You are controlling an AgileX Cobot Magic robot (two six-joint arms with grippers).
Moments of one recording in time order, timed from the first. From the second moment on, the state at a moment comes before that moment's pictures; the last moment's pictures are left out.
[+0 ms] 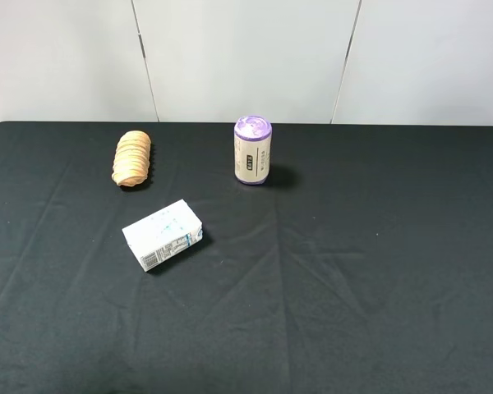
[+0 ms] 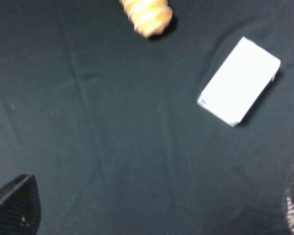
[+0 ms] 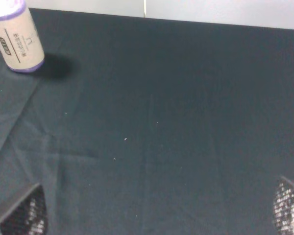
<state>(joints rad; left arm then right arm) -0.24 0.71 -0.99 0.00 1.17 0.01 0.24 -0.01 -0.50 -0.07 1.03 0.08</state>
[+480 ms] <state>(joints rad) -0.24 0.11 -0.65 0.00 1.17 0.01 0.24 -0.01 -0.50 -0.07 1.03 0.08</state>
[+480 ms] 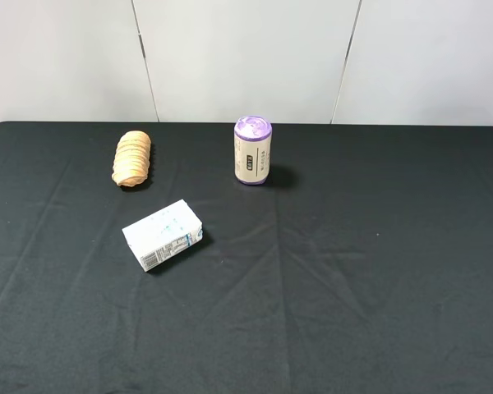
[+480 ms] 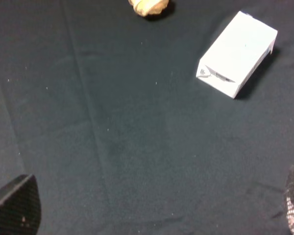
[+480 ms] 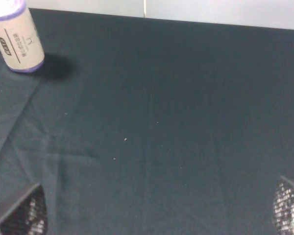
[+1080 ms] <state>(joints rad) -0.24 -0.01 -0.52 0.01 1.12 0.01 0.24 -0.01 -0.50 -0.07 1.03 0.08</state>
